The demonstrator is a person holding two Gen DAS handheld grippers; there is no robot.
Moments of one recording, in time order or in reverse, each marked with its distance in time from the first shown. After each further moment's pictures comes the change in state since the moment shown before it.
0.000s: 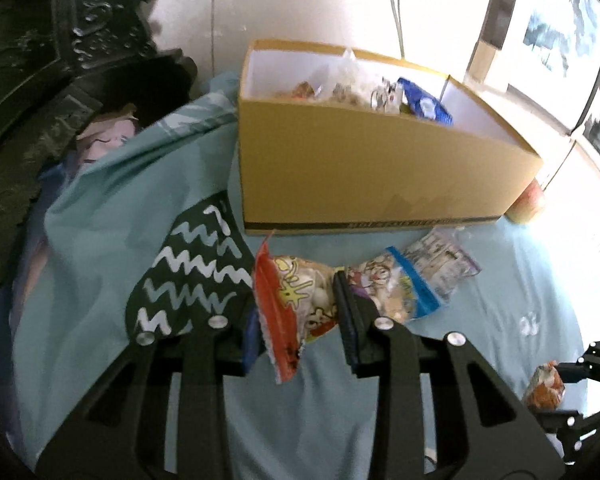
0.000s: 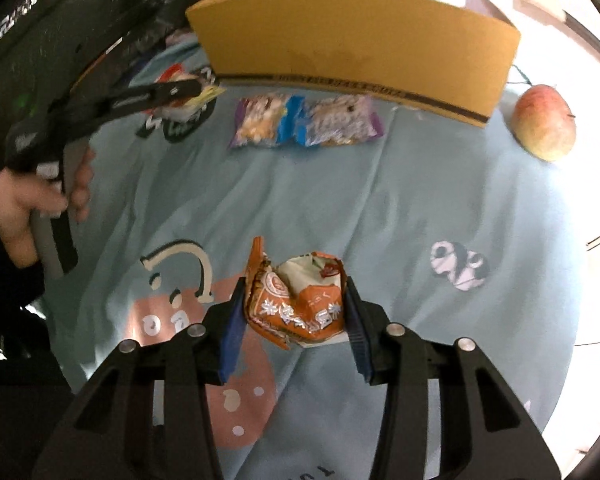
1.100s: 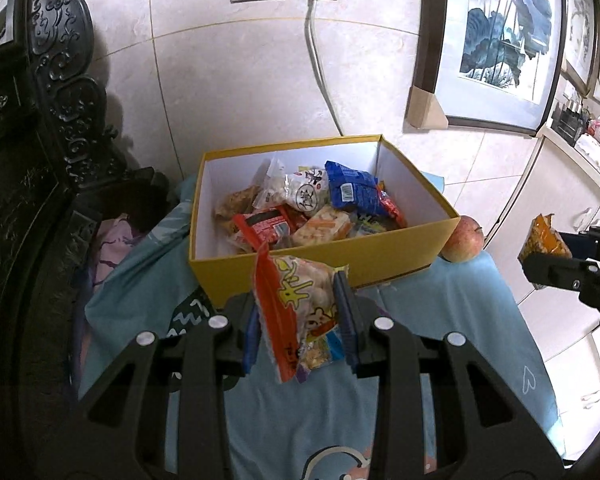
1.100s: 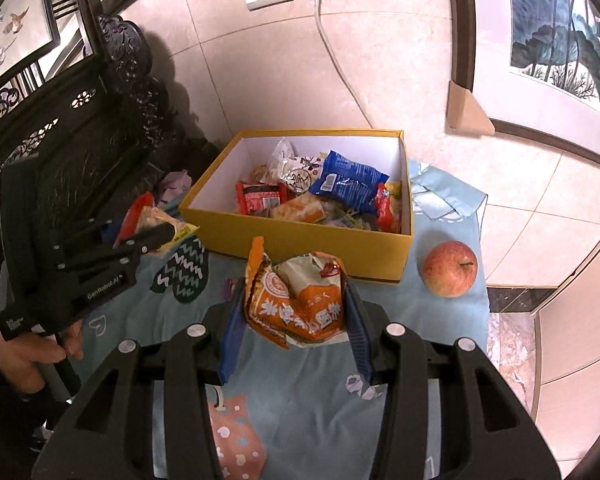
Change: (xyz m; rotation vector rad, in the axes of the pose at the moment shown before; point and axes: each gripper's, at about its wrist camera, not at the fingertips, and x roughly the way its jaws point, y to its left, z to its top) left arm -0.093 -0.077 0.066 0.160 -0.102 0.004; right arm -0.128 -0.031 0.088 0.062 -0.323 -0.052
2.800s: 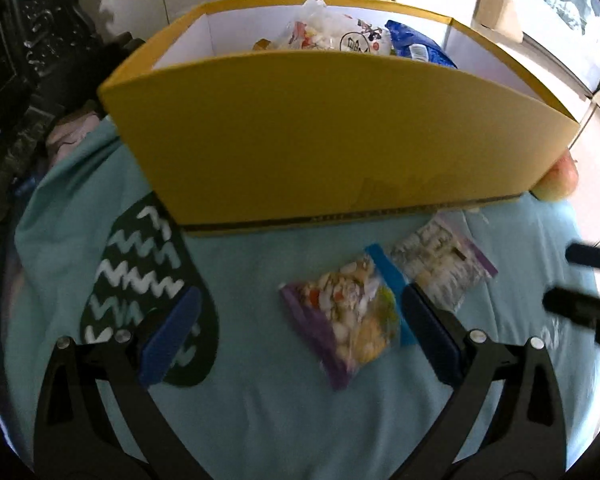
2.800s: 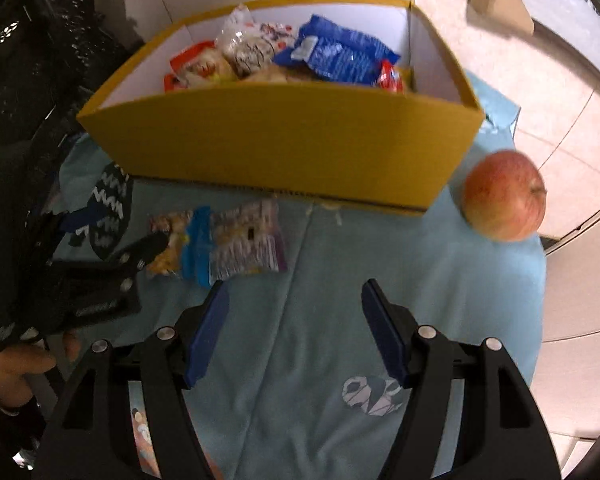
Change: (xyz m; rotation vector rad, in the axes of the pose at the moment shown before) left arm 0.154 0.020 -0.070 -0.088 0.259 0.050; right arm 0.148 -0.020 -0.045 0.028 0.293 -0.085
